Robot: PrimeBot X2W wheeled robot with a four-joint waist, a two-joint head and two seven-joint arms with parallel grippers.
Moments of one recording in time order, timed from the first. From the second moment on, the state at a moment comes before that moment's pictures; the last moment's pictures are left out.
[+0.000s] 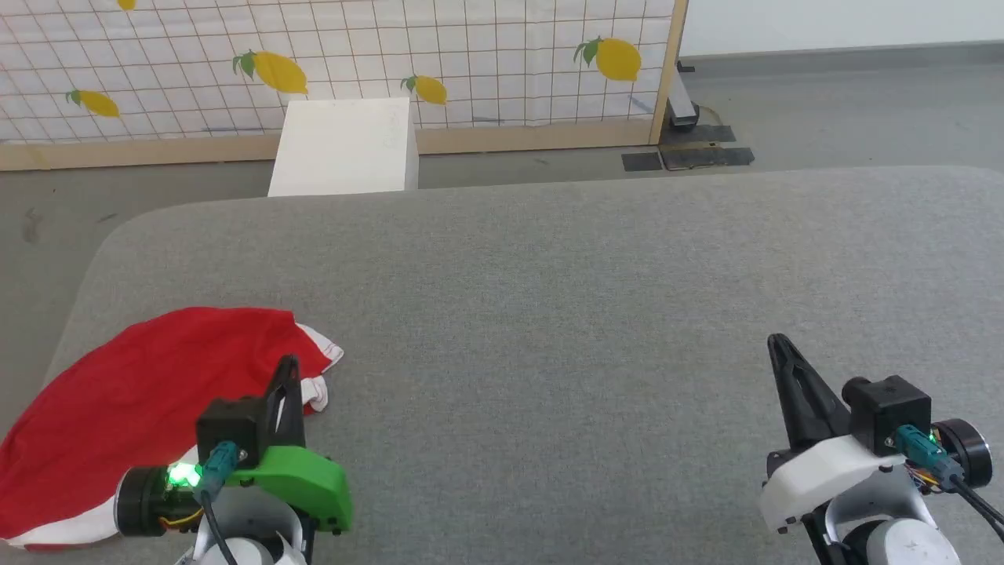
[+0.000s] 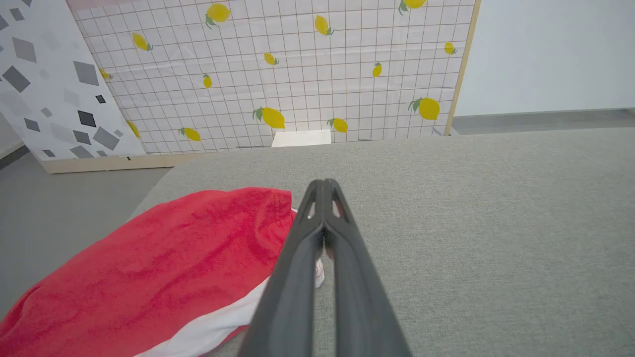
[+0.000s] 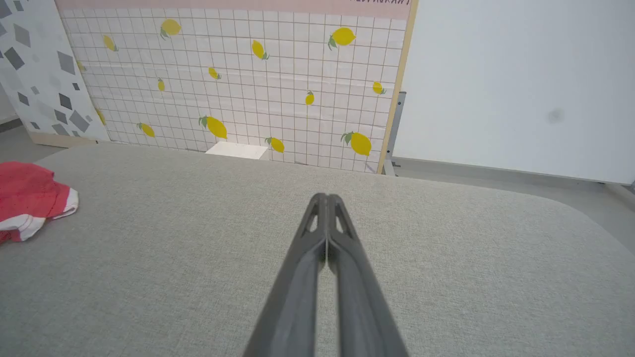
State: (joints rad) left arm -0.01 0.05 0.00 0.00 -0.01 0.00 0.00; right arm -0.01 -0.05 0.00 0.01 0.01 0.13 0.00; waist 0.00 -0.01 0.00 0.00
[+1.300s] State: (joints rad) left arm -0.01 0.05 -0.01 0.00 -0.01 0.00 0.00; right arm -0.01 -0.05 0.00 0.01 0.01 0.13 0.00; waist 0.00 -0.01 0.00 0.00
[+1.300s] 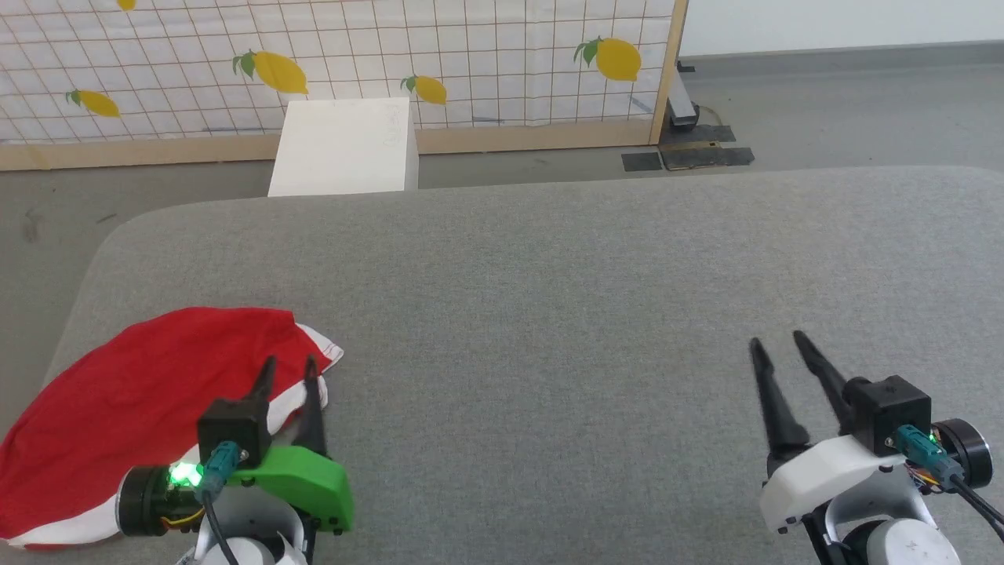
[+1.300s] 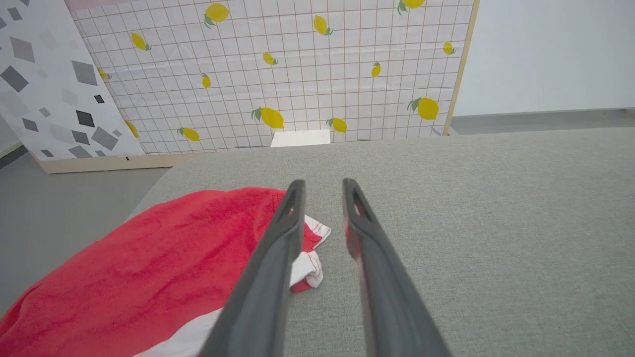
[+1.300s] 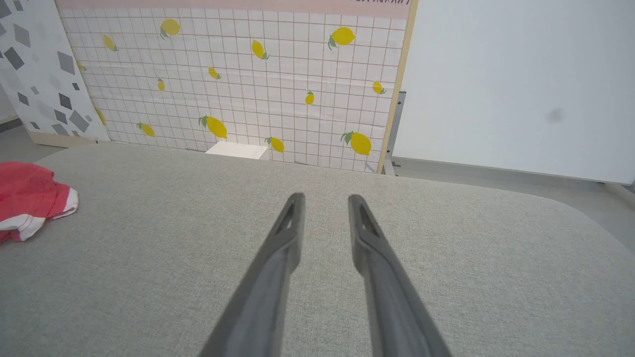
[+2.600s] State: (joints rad) left arm -0.01 0.05 -0.01 0.06 -0.09 0.01 -0.08; right arm -0.01 -0.05 -0.01 0.08 0.09 0.13 -0.08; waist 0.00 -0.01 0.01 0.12
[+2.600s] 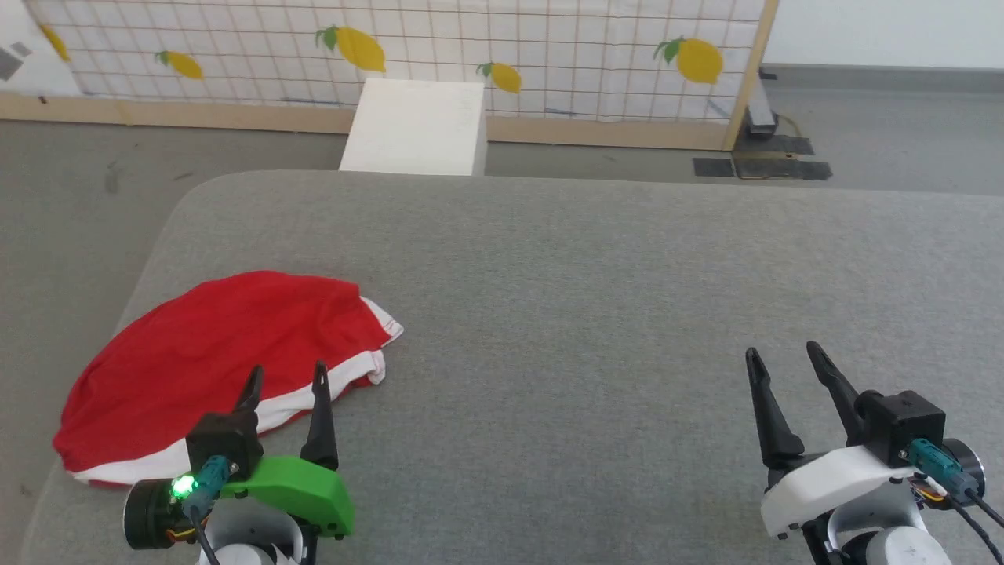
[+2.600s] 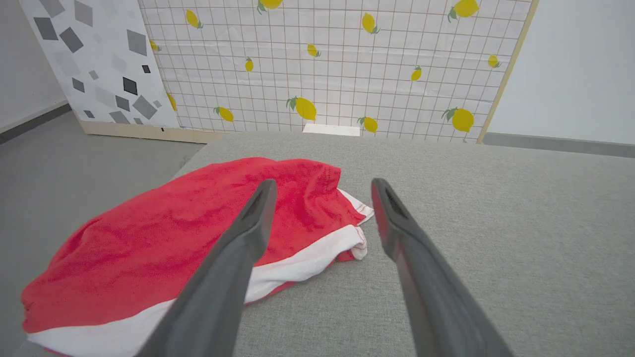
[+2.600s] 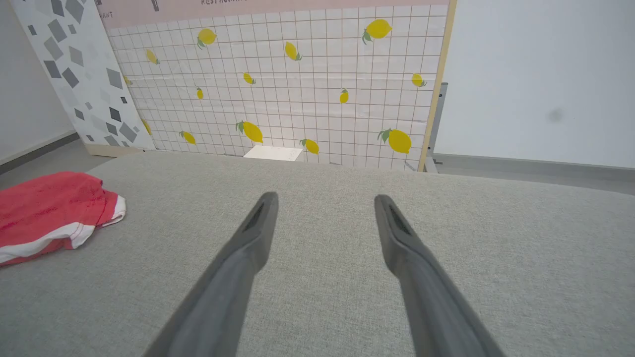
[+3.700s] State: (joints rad) left arm -0.01 0.05 0.00 0.12 -0.17 0.04 -0.16; right arm -0.01 -0.05 0.04 0.21 0.16 0.13 -0.16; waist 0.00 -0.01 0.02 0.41
